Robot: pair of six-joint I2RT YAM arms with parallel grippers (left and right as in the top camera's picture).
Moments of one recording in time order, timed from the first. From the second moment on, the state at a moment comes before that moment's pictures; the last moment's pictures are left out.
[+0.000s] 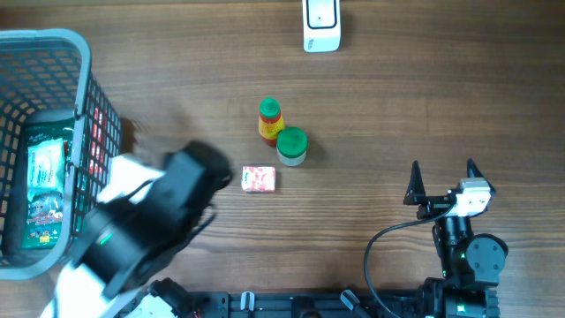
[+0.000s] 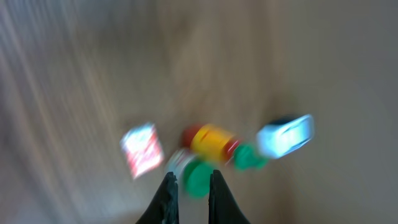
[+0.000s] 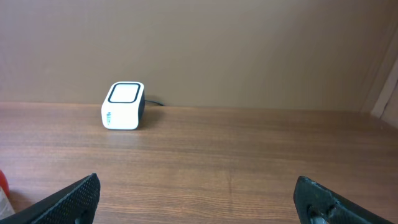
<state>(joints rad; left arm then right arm) -0.65 0.99 1.28 -1.30 -0.53 -1.91 -0.12 0.02 0.01 0.00 -0.14 -0.03</state>
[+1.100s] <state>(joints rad) 0.83 1.65 1.49 -1.20 -0.14 -1.53 -0.12 0.02 0.01 0.00 -0.14 -0.03</state>
